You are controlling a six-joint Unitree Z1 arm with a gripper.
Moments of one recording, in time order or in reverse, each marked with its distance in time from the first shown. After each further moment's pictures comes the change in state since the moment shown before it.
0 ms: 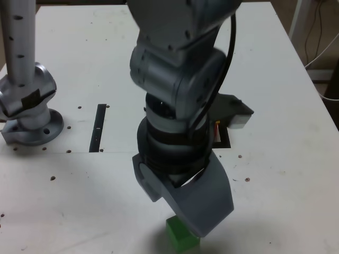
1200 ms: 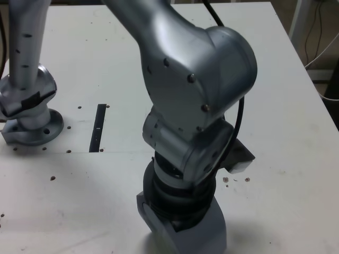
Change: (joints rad) arm -0.040 0.129 0.013 -0.078 -0.012 -0.018
